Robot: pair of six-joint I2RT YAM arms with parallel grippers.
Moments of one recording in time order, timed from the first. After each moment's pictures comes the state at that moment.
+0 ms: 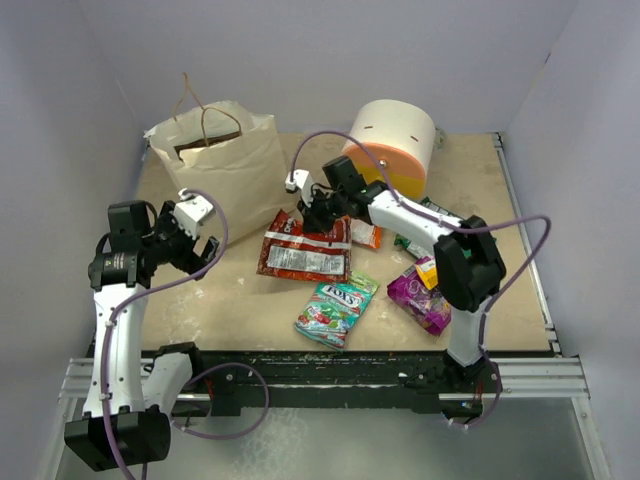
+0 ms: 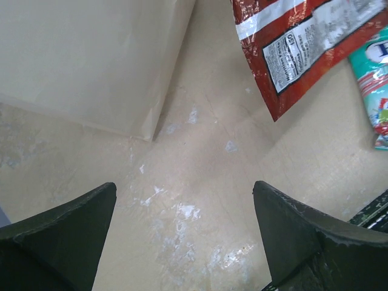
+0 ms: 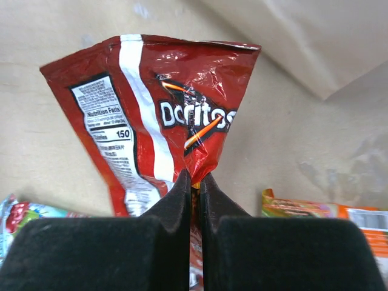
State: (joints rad) left arm 0.16 0.87 0.97 -0.88 0.54 0.66; right arm 0.65 1.95 1.49 -0.39 -0.51 -0.39
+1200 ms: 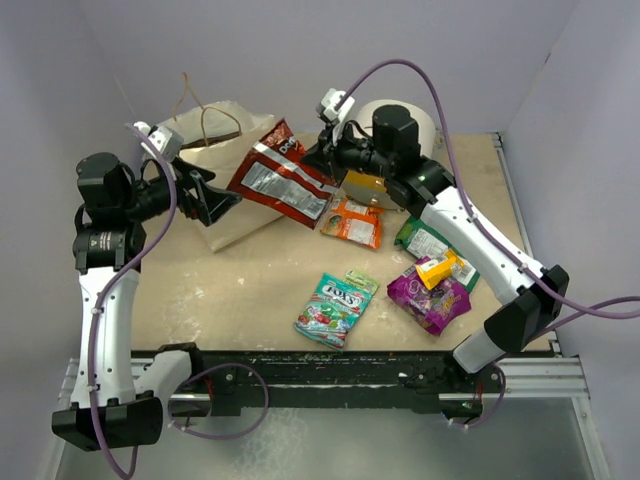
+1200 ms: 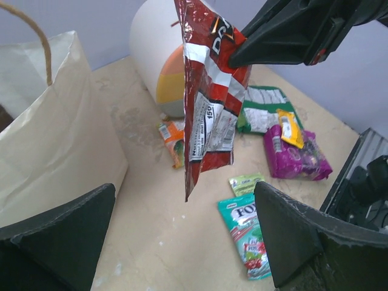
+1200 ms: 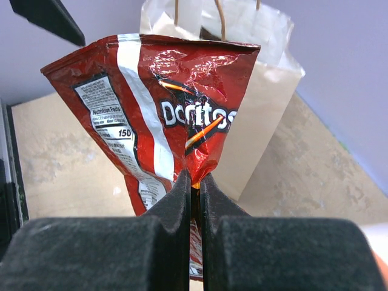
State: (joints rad) left arm 0.12 0.99 1.24 -0.47 0.95 -0.04; right arm 0.63 1.56 1.64 -0.26 -0.44 -0.13
